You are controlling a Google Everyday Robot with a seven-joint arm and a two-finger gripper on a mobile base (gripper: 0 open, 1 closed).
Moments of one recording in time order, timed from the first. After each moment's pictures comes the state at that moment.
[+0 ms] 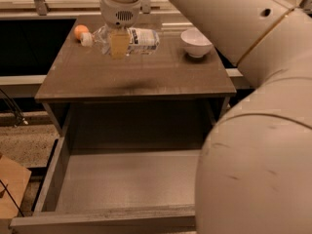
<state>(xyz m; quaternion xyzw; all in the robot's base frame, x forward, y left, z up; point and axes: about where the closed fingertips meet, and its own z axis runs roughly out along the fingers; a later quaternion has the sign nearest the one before) 0.639 0.089 0.949 -0.79 0.58 -0.03 0.18</state>
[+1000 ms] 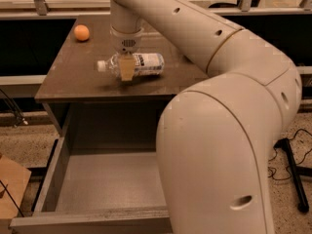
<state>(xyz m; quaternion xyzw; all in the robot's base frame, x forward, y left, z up) 0.685 0.080 0.849 -0.78 0.62 0.00 0.10</state>
